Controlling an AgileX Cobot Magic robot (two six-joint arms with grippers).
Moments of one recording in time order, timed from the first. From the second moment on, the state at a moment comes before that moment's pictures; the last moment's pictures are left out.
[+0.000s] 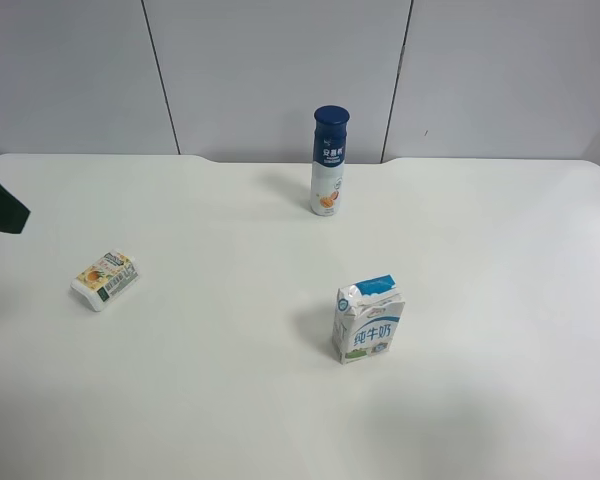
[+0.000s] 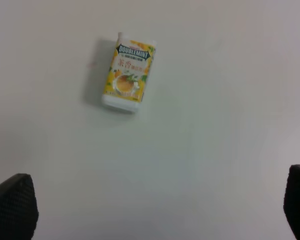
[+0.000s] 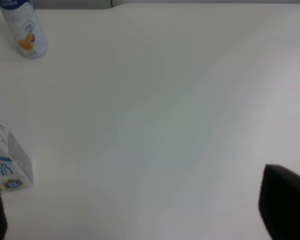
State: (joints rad) left arm -0.08 0.97 -0.87 -0.17 0.96 0.24; right arm 0.06 0.00 -0.50 0.03 1.07 -0.05
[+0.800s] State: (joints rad) left arm -0.08 0.27 -0.77 -0.17 1.21 0.04; right arm 0.06 0.00 -0.50 0.03 1.07 -0.05
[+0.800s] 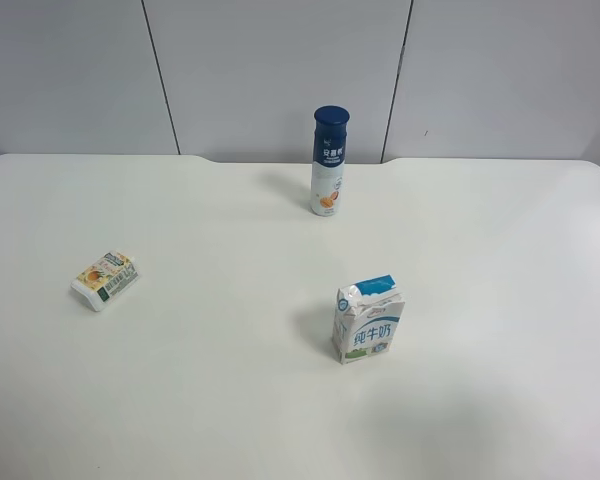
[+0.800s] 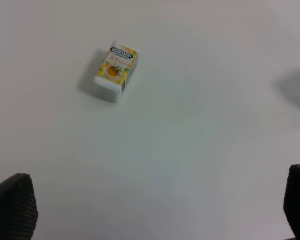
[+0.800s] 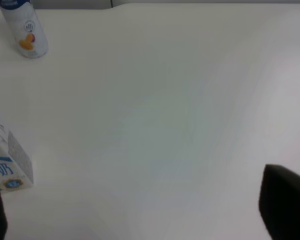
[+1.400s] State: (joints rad) left arm -0.08 -0.01 -0.64 -0.03 1.15 -0.02; right arm 0.06 0.00 -0.50 0.03 1.07 -0.05
